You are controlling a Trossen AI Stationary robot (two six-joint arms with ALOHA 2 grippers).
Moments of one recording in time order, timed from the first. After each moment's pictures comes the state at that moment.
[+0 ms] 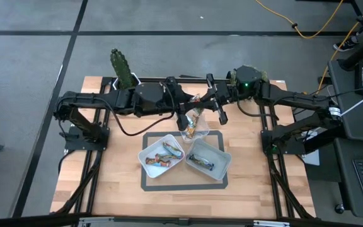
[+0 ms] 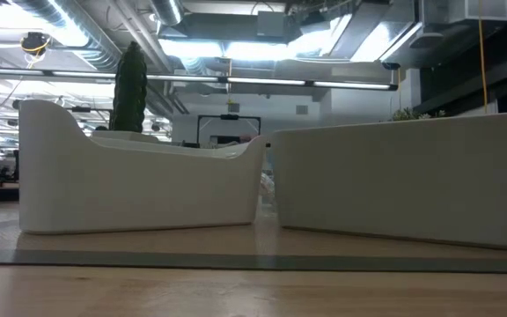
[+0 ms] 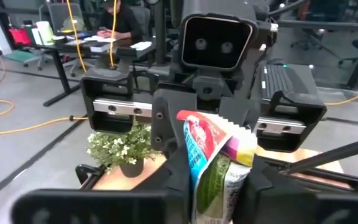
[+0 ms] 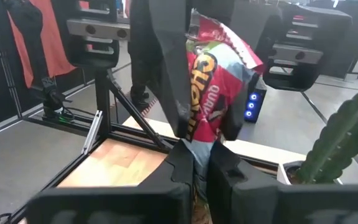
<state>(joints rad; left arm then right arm) -0.06 1.56 1.70 -0.33 -0.35 -0.11 -0.22 1.30 1.25 -0.03 -0.49 -0.16</state>
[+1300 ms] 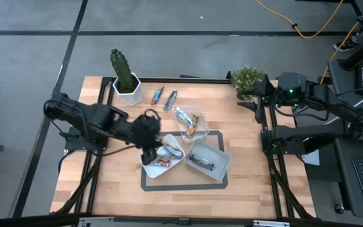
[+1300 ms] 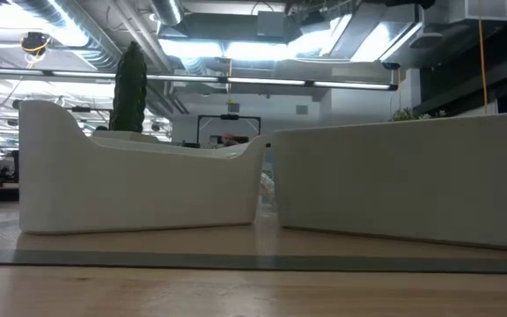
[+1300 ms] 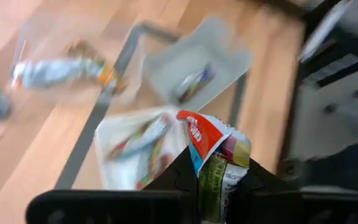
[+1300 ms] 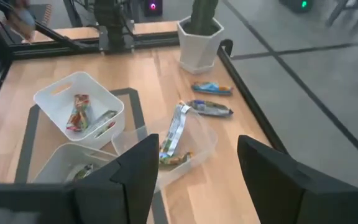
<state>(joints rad) -0.36 1.46 1.70 -1.12 -0.26 -0.73 -0.22 0.85 1.25 -0.88 0.04 -0.04</state>
